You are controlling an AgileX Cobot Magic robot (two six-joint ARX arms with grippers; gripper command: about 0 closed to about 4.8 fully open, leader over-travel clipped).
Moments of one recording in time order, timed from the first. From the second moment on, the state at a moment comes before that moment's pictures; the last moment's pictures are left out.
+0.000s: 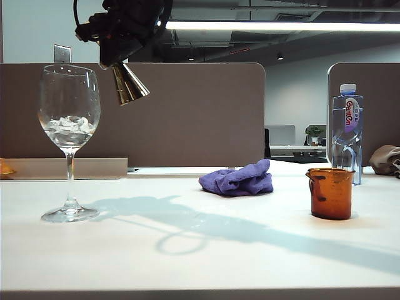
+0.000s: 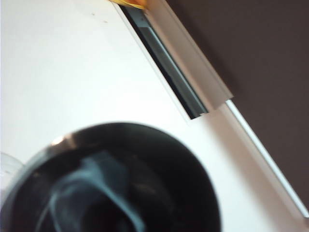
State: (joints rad) left arm -0.41 0.40 1.53 -1.43 0.27 0.00; right arm 0.87 1.98 1.83 -0.27 0.15 -0.50
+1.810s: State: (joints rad) left arm -0.41 0.40 1.53 -1.43 0.27 0.00; right arm 0.87 2.02 1.83 -0.11 0.31 -1.37
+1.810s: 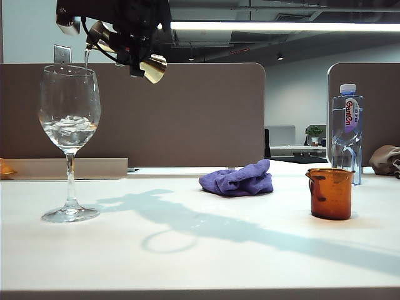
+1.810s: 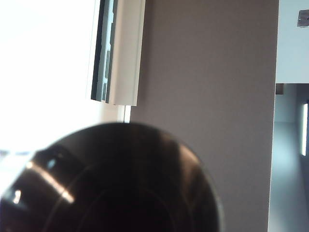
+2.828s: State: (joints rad) left arm -0.41 0.40 1.53 -1.43 0.27 0.00; right arm 0.91 2.00 1.83 -0.01 0.32 -1.72
